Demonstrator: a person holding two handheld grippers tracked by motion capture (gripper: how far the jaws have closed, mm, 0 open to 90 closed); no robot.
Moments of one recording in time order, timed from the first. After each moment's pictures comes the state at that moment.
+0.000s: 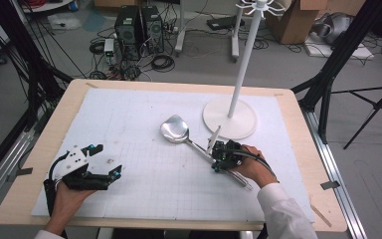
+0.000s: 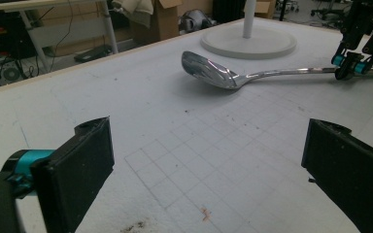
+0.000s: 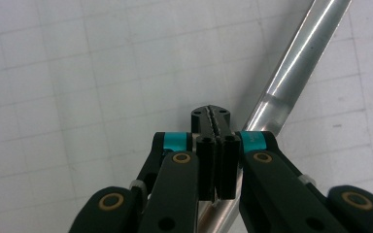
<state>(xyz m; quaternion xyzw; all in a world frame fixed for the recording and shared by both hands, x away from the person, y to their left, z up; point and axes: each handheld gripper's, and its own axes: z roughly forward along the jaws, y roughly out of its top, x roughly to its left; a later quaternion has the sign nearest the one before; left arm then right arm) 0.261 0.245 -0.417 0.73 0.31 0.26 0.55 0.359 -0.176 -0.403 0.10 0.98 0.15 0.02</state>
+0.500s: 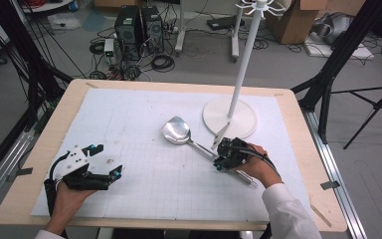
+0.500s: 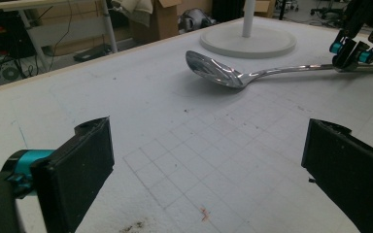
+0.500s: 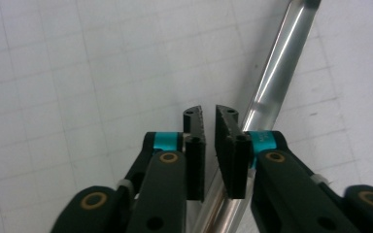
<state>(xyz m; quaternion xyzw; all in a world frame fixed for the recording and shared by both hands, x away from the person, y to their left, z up) 0.261 0.244 -0.417 0.73 0.31 0.26 0.55 0.359 -0.190 -0.394 0.13 0.97 0.20 0.03</state>
